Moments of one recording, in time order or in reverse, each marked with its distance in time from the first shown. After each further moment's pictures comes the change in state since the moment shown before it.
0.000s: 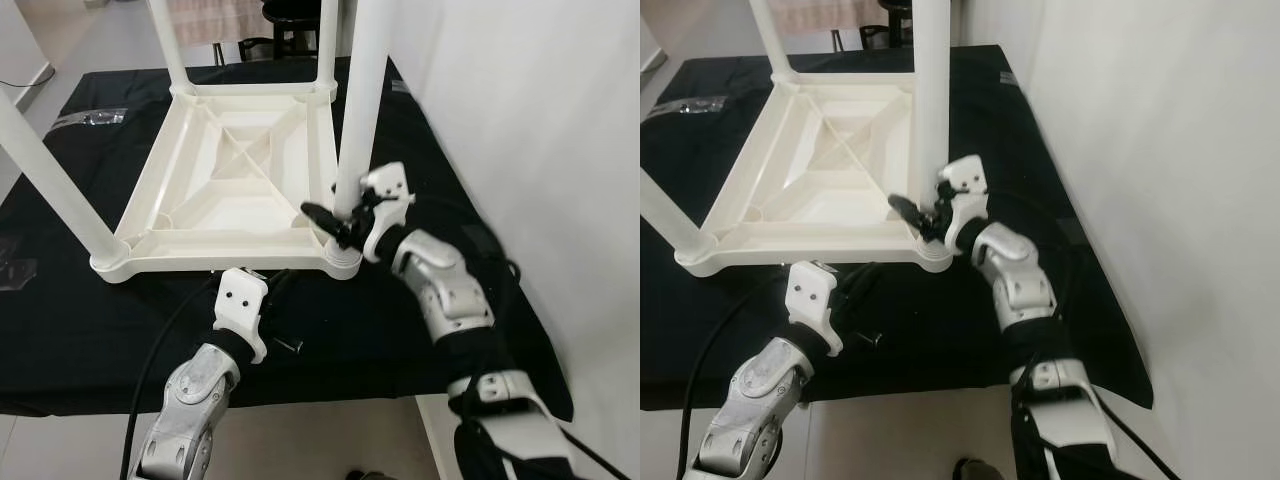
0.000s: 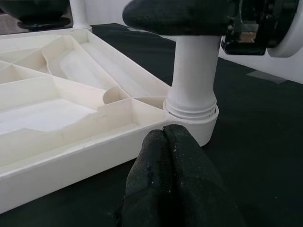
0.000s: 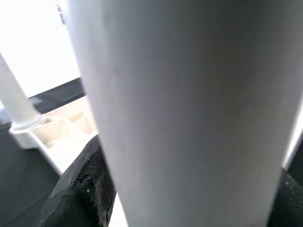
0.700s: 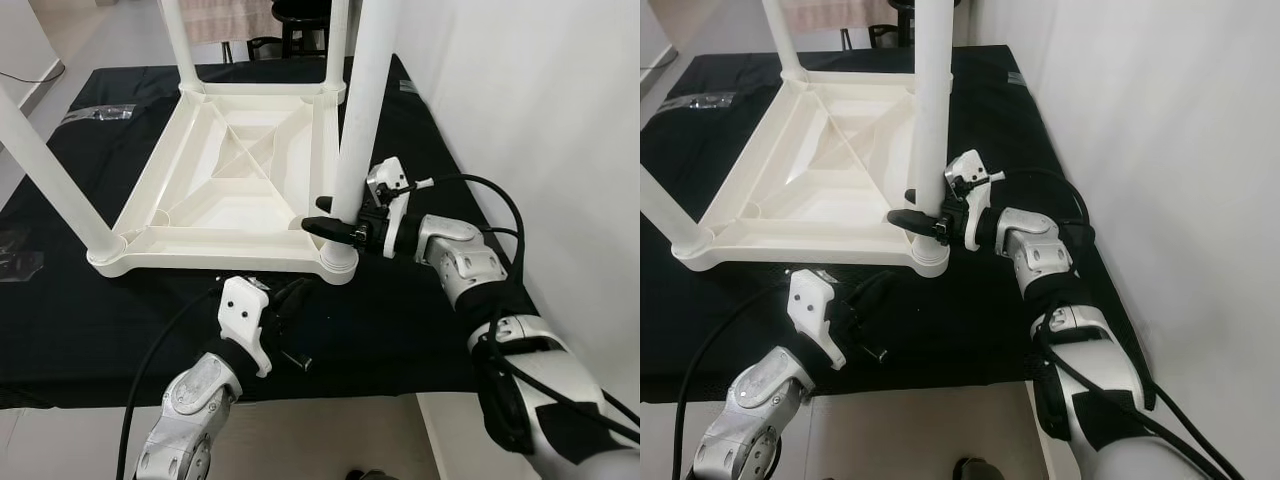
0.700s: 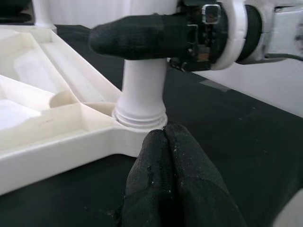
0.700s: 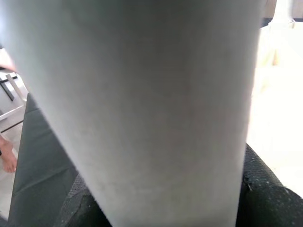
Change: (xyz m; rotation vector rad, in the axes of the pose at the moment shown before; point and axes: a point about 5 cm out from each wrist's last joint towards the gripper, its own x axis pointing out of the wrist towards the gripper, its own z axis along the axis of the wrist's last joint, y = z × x) left arm -0.011 -0.014 0.000 -0.111 -0.023 -0.178; right arm -0.008 -0.024 -0.001 0.053 0.101 0.277
